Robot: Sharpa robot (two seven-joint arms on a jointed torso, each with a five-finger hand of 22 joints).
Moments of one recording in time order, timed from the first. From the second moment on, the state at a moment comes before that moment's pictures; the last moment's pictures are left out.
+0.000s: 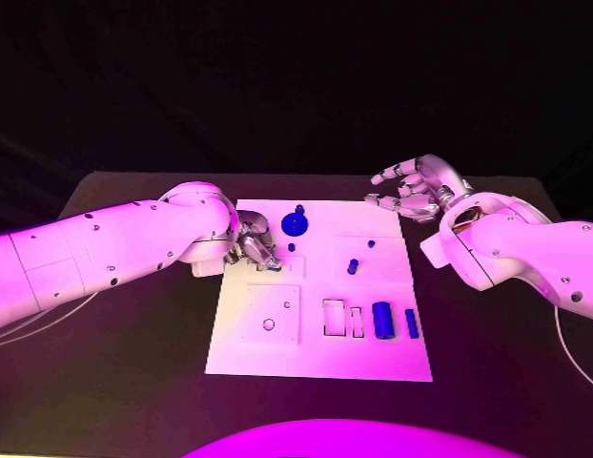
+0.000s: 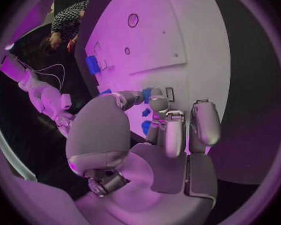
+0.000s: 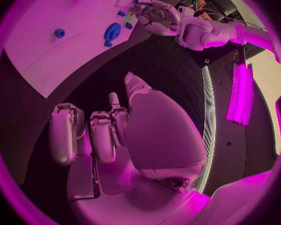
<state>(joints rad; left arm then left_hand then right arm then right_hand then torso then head) 1.26 -0.66 -0.08 1.37 -1.06 0.25 -0.52 1.13 -0.24 0.74 0.26 0.35 0.91 0.04 0.74 0.89 1.26 -0.03 1.09 0.84 1.47 -0.08 1.56 1.31 0.08 1.35 0.03 1.41 1.21 1.27 -0.87 -0.11 1.62 -0.87 -0.65 -0.14 1.47 -0.15 0.16 0.29 0.21 0.88 0.17 0.09 0.43 1.43 0.09 1.41 1.31 1.47 0.01 1.55 1.31 0.04 1.47 0.11 1.36 1.31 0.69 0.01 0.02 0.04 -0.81</state>
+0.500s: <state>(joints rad) 1.27 -0.63 -0.08 1.34 -1.06 0.29 -0.52 1.13 -0.24 0.74 0.26 0.35 0.91 0.04 0.74 0.89 1.26 -0.03 1.09 0.84 1.47 -0.08 1.57 1.31 0.08 1.35 0.03 1.41 1.21 1.27 -0.87 -0.11 1.63 -0.87 -0.65 -0.14 1.47 -0.15 0.16 0.29 0.21 0.88 0.17 0.09 0.43 1.43 0.09 1.41 1.31 1.47 0.01 1.55 1.31 0.04 1.47 0.11 1.36 1.31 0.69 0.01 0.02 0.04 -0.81</state>
